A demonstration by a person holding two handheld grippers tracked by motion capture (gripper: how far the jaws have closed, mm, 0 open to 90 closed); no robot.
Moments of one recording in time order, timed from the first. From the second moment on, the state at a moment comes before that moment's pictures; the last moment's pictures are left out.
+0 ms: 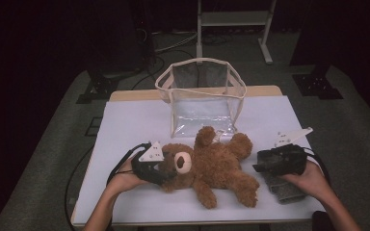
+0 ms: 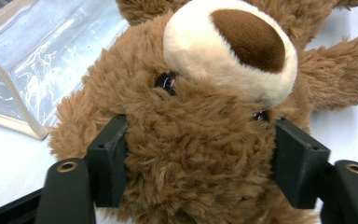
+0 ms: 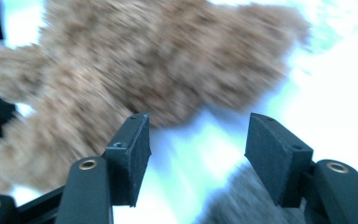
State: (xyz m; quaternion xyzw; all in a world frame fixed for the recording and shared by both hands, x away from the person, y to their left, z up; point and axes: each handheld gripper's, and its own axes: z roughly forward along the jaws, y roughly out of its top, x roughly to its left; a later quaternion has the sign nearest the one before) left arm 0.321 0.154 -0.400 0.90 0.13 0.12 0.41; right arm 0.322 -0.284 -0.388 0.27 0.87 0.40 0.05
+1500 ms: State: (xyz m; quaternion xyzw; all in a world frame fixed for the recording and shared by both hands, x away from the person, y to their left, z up) left arm 0.333 0.138 -0.391 0.91 0.16 0.10 0.37; right arm 0.323 -0.241 -0.331 0.16 0.88 0.45 0.04
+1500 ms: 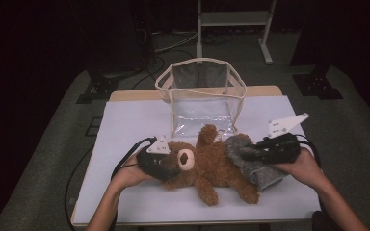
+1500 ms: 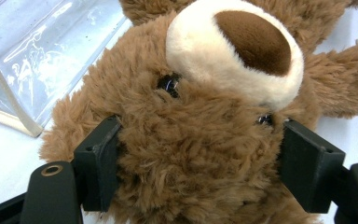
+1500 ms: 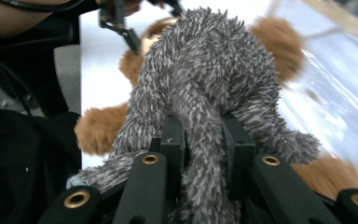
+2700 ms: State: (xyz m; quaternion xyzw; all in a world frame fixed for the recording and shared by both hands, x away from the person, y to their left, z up) left arm 0.334 0.142 -0.395 0.90 0.15 0.10 0.39; right arm 0.298 -0.250 -0.359 0.17 0.86 0.47 0.08
